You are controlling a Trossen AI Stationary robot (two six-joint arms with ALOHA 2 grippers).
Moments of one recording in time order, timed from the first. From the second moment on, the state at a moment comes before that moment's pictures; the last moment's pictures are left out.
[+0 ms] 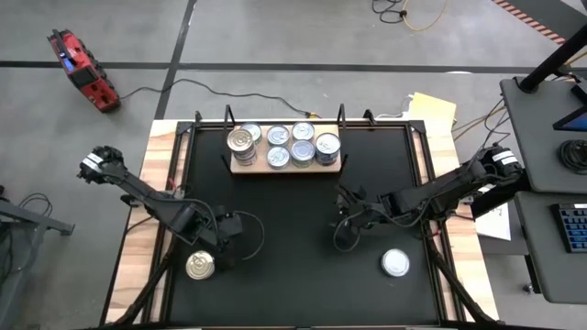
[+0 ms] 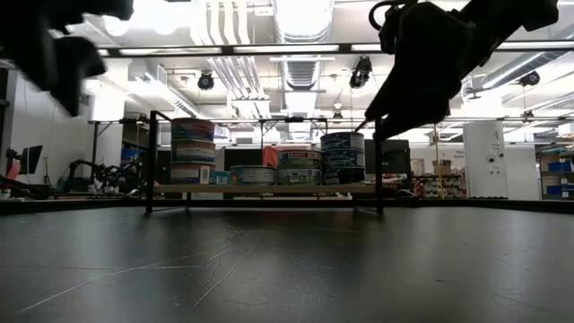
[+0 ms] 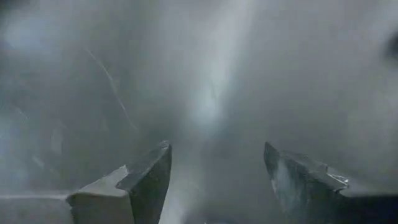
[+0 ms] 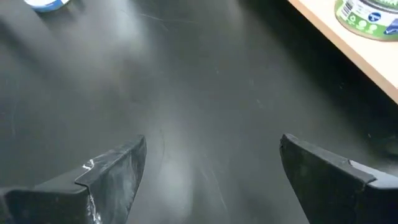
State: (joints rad) left arm -0.56 1.31 0.97 -0.86 -0.20 -0.84; right arm 0.26 1.39 0.75 -0.13 0.37 0.53
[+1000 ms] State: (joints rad) left arm -0.69 1.45 0.97 -1.10 0.01 -1.17; right arm 0.30 1.42 0.77 -0.09 0.10 0.65
